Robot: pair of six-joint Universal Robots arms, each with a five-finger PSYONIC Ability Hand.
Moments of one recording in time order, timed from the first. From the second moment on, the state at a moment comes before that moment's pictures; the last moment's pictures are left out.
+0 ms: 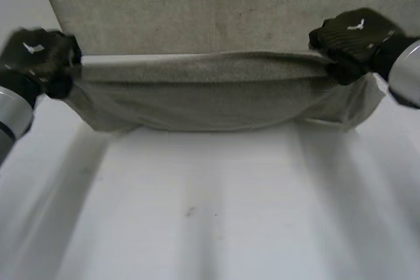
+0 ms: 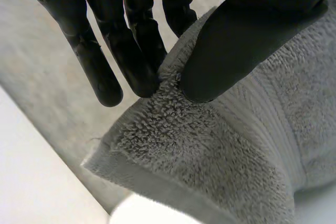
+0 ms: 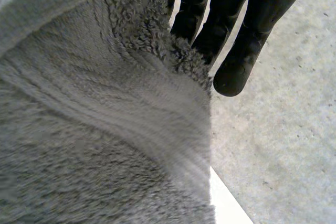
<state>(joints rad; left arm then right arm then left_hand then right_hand) 4.58 -1.53 -1.71 3.32 -1.38 3.42 1.78 -1.37 1.17 0.37 1.14 2.60 1.20 1.22 1.22 1.22 1.04 1.34 1.32 1.30 1.34 1.16</state>
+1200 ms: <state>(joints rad) 4.46 -1.93 -1.33 3.41 -1.57 3.25 1.84 -0.89 0.66 0.51 1.03 2.39 1.20 1.22 1.22 1.22 1.04 1.34 1.32 1.34 1.34 1.17</state>
